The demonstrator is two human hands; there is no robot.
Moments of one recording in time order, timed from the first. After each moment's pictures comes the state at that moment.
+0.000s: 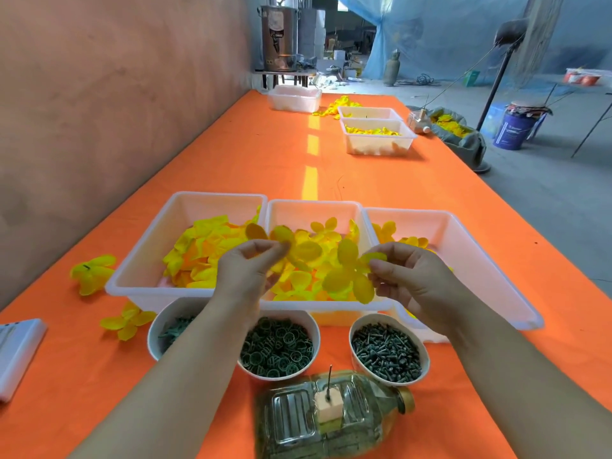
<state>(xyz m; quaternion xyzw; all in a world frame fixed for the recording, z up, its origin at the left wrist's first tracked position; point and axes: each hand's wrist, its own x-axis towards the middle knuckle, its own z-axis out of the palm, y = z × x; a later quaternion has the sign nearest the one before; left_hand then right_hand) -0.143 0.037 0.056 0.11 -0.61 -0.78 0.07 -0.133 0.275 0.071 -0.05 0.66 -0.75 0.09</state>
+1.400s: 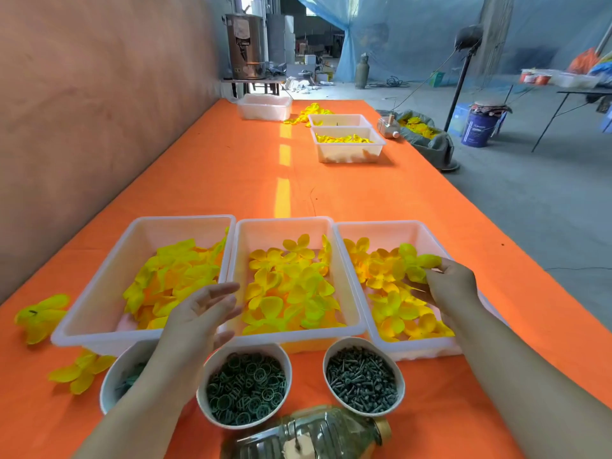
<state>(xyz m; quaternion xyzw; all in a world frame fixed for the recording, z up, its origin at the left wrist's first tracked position) -0.131 0.018 0.046 0.11 -0.67 -0.73 0.01 -0.198 0.375 0.025 0.23 0.69 -0.68 -0.11</state>
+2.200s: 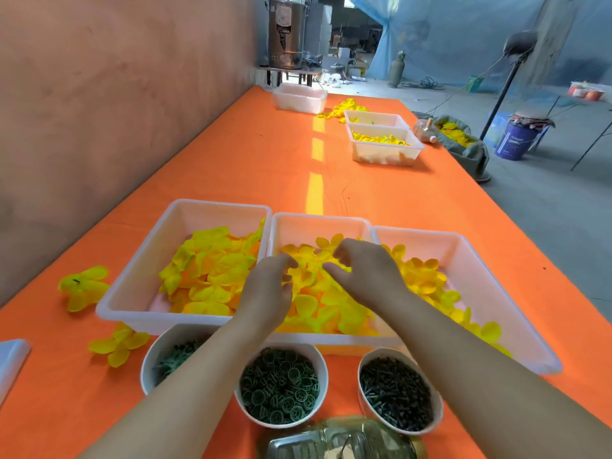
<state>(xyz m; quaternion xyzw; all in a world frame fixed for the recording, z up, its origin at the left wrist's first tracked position) -0.200 0.028 0.022 -0.05 -0.92 -0.38 0.11 -0.226 0.210 0.064 -0.10 0.97 -0.18 -0.07</state>
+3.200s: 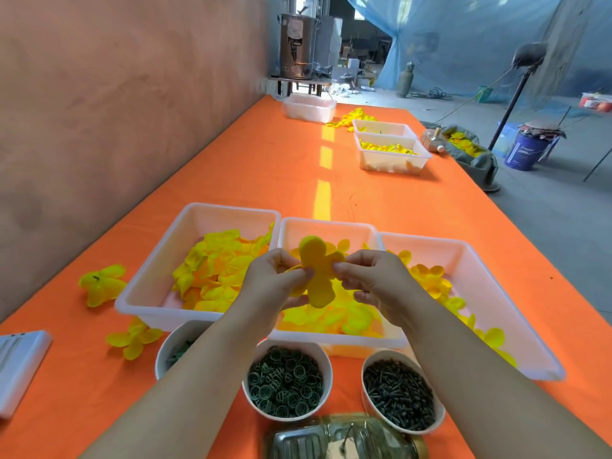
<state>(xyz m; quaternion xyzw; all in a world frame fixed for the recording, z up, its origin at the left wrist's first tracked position) -0.176 0.030 0.059 0.06 -0.64 -0.77 -0.01 -0.196 0.214 0.084 0.02 0.75 -0.65 0.13</state>
